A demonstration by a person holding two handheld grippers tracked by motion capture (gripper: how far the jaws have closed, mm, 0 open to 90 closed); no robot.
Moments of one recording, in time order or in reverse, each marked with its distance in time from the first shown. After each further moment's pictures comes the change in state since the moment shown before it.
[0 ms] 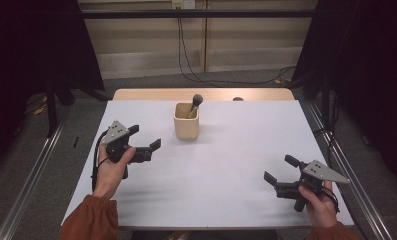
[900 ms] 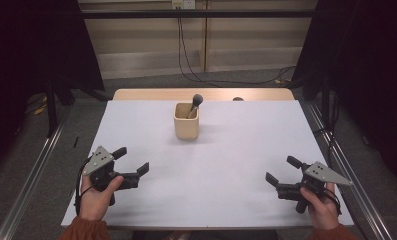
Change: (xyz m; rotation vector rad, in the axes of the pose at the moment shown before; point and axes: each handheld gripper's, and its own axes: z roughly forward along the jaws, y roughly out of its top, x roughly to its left) left arm -0.017 -0.040 -0.062 0.003 0.031 -0.057; right arm 0.000 0.000 -0.005 -0.005 -0.017 -0.002
